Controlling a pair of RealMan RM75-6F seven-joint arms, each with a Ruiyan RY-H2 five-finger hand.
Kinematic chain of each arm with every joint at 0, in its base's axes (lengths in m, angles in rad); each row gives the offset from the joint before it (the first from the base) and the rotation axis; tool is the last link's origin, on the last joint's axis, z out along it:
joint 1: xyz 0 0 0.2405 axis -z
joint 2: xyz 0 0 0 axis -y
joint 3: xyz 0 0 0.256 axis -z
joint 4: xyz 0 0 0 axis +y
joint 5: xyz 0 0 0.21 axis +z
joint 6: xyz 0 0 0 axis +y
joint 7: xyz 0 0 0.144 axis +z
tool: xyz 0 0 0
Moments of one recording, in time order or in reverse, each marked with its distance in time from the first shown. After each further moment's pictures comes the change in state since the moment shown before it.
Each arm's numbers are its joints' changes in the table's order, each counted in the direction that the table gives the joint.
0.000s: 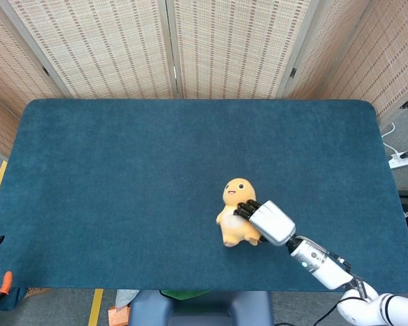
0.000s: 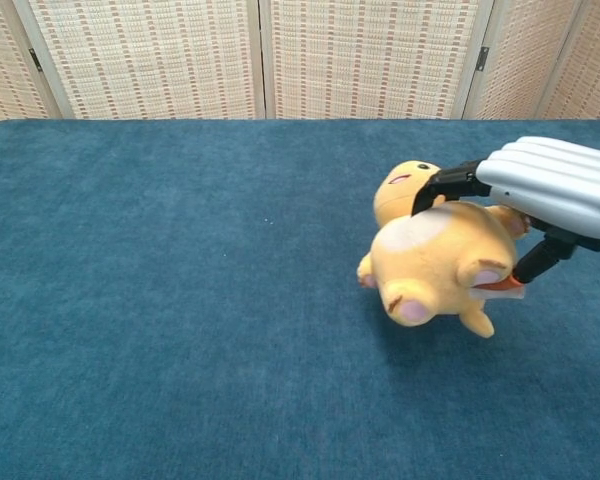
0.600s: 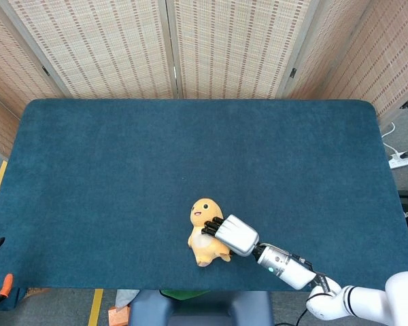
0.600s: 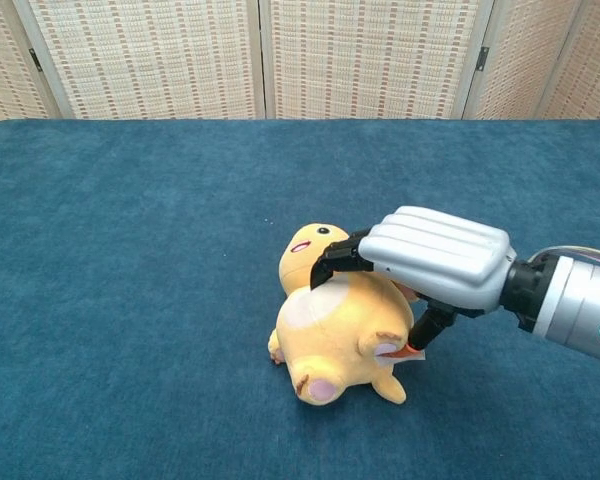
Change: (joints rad) left arm -0.002 -0.002 -0.009 0.022 0.019 0.012 -0.043; right arm -0.108 0.200 0.019 0.080 0.075 -0.168 -0.029
